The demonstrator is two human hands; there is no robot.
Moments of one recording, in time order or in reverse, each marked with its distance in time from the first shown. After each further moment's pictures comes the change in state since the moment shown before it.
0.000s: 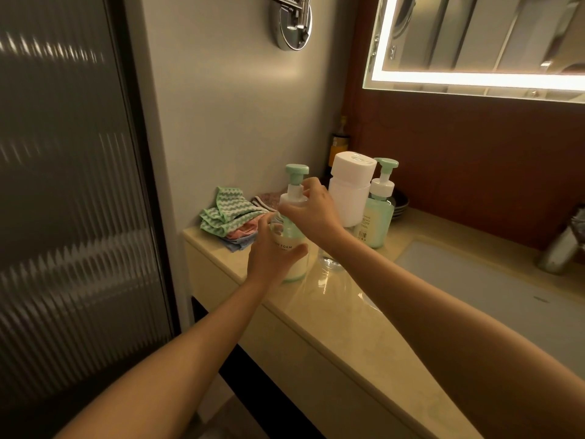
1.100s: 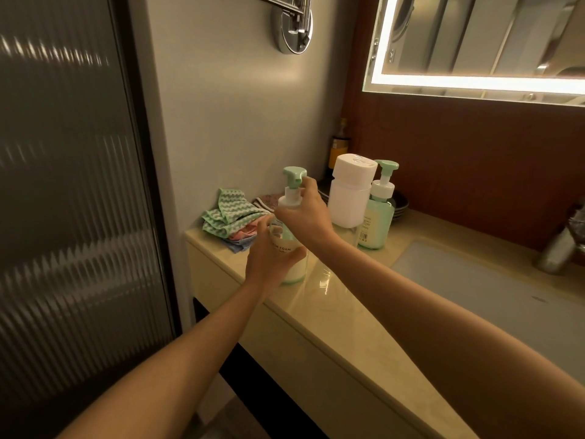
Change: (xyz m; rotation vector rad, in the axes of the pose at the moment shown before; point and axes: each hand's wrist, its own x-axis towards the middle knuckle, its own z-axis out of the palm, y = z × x) left_hand -0.002 -0.004 -0.007 -0.009 -0.002 0.003; right_hand -0.009 -0.013 0.010 0.138 0.003 0.030
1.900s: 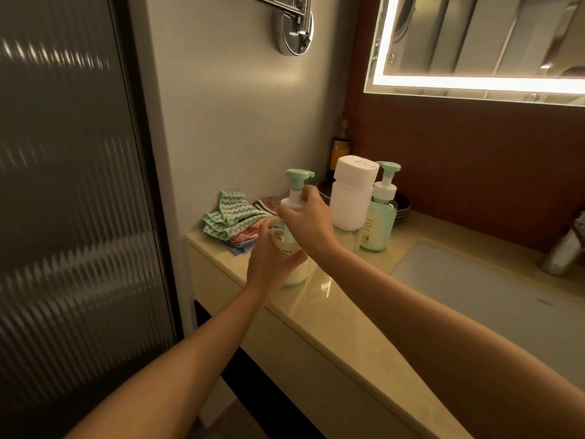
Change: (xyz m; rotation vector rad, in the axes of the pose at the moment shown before) left_hand -0.001 0.001 0.001 -0.016 -0.003 0.020; right_hand -0.001 0.003 0.003 0.004 0.062 0.009
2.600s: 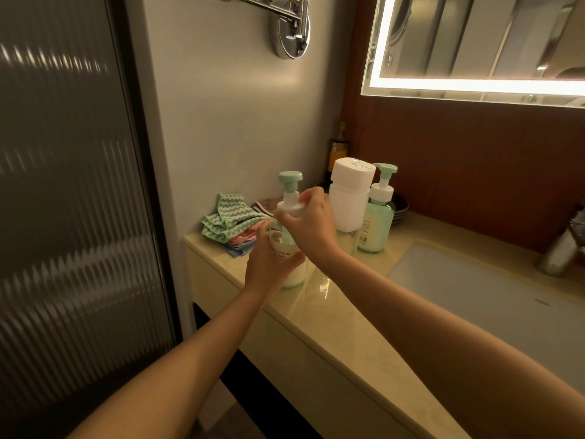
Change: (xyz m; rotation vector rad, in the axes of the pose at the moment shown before) left_hand -0.004 0.003 0.000 -0.006 -0.005 -0.032; right_hand -0.001 0.006 -0.004 -0.175 0.108 -0.058
